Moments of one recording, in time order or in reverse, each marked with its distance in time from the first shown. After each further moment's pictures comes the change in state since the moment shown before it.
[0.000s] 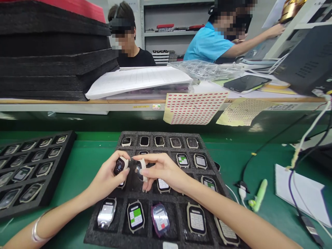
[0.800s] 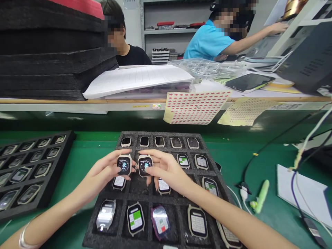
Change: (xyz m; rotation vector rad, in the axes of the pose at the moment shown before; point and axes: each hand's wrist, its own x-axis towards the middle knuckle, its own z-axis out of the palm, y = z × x) left_hand 0.000 0.012 -0.010 -0.469 -0.072 -0.211; right_hand -0.002 0.005 -0.005 -0.100 0.109 -0.090
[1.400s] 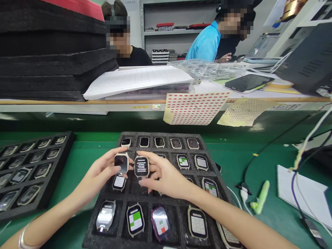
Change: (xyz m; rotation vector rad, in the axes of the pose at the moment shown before) left_hand -0.001 0.006 0.001 0.093 0.059 0.059; right_hand 0.000 0.007 0.002 -0.224 -0.097 0.016
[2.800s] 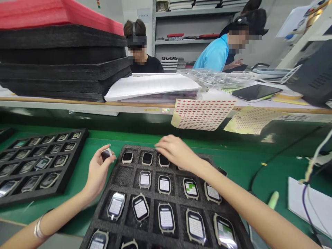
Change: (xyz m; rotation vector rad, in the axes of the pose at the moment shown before) left_hand -0.006 -0.054 -0.036 -0.092 0.660 0.255; right_hand 0.033 -0.016 -0.057 -1.181 0.056 -0.268
